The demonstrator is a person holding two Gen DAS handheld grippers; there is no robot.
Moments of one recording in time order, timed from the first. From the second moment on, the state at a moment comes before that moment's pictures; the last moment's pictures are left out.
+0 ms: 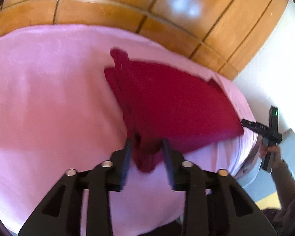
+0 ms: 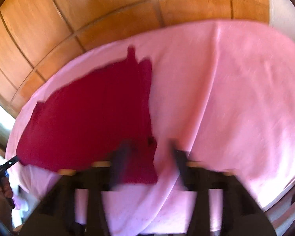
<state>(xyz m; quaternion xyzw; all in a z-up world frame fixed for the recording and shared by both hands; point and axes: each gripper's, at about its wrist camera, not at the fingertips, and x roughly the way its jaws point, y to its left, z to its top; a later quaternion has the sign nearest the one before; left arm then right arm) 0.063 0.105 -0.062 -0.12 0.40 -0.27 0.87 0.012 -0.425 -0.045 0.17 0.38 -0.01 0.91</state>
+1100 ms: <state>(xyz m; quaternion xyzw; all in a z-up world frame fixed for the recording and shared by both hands) 0.162 0.038 -0.045 -0.04 0.37 -0.08 0.93 0.128 -0.343 -0.084 0.10 0.34 -0.01 0.93</state>
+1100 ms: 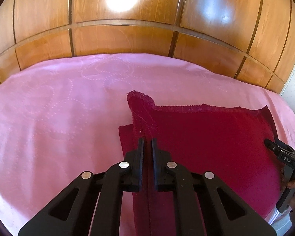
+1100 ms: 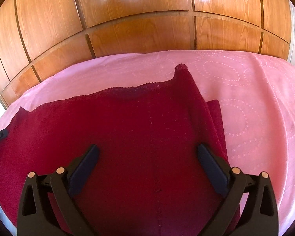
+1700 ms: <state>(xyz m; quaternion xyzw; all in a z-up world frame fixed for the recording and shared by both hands) 0.180 0.064 -0.065 -0.11 0.41 -0.09 0.90 0.127 -0.342 -0.085 0.10 0.34 -0.01 0.94</state>
